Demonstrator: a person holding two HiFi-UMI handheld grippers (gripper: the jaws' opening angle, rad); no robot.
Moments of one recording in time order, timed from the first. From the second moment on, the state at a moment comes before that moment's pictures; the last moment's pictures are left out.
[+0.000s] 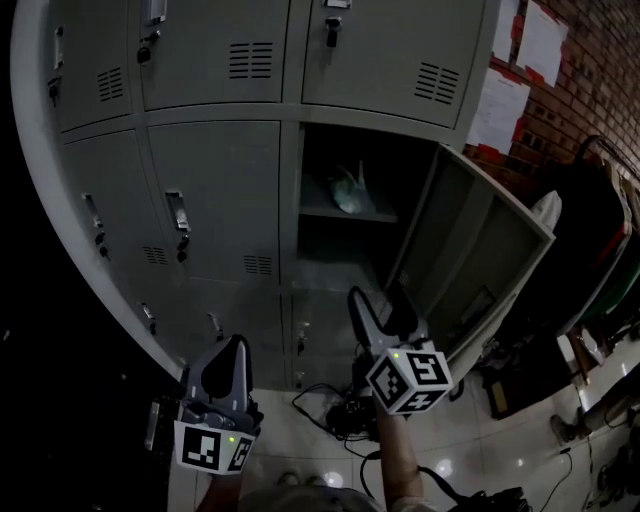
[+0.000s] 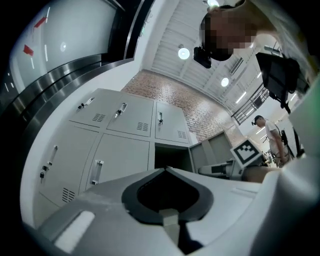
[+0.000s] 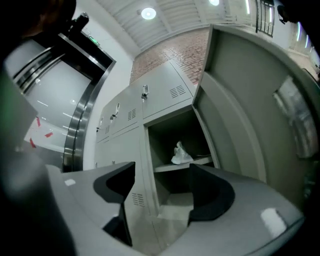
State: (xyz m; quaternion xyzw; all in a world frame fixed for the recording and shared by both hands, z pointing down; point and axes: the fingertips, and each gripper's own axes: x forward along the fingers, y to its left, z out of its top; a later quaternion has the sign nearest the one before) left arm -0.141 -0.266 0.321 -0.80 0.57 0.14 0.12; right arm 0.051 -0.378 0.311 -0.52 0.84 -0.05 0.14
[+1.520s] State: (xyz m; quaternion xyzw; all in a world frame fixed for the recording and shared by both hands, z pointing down) left arm -0.086 -0.109 0.365 -0.84 0.52 0.12 0.07; right arm 0.073 -0.087 0.356 -0.51 0.85 -0.02 0.12
